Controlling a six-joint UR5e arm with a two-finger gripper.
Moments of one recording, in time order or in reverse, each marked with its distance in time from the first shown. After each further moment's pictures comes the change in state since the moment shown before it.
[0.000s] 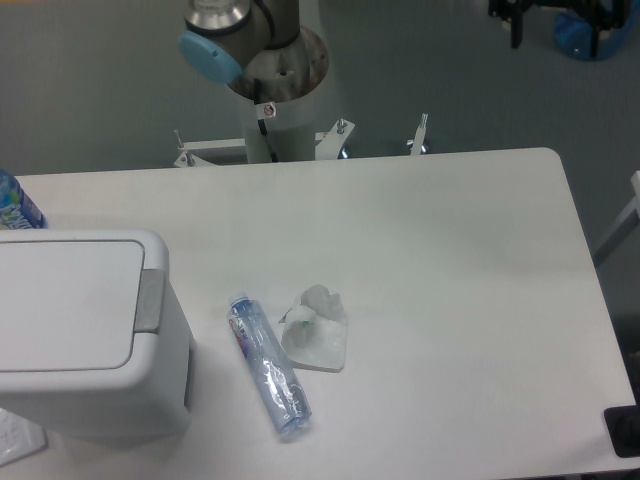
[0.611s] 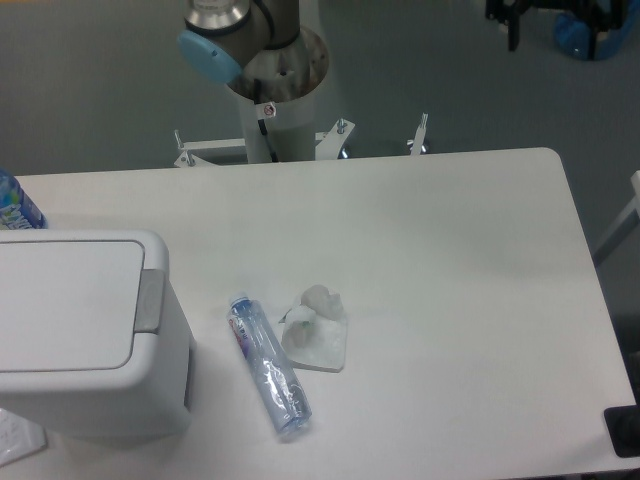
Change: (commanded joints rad) arm -0.037 0.000 -0.005 0.006 -0.087 -0.240
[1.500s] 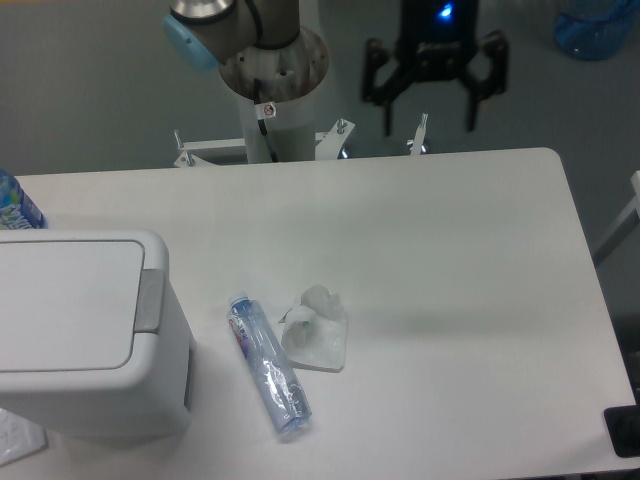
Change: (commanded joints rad) arm -0.360 -0.041 -0.015 0.046 -0.218 -0.798
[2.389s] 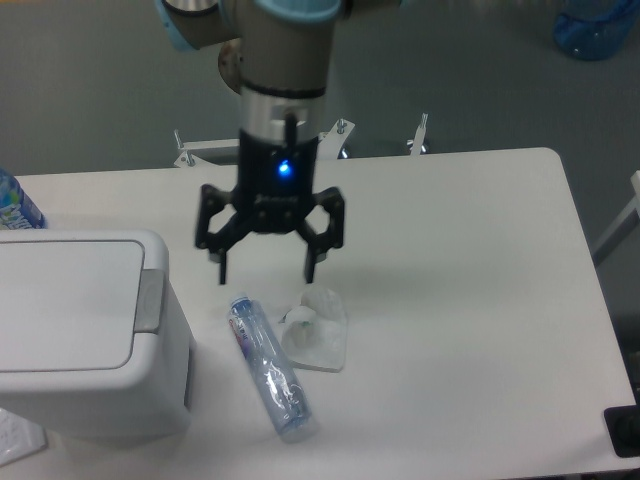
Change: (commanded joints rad) arm -0.290 -0.200 -0.005 0.382 0.003 -0.393
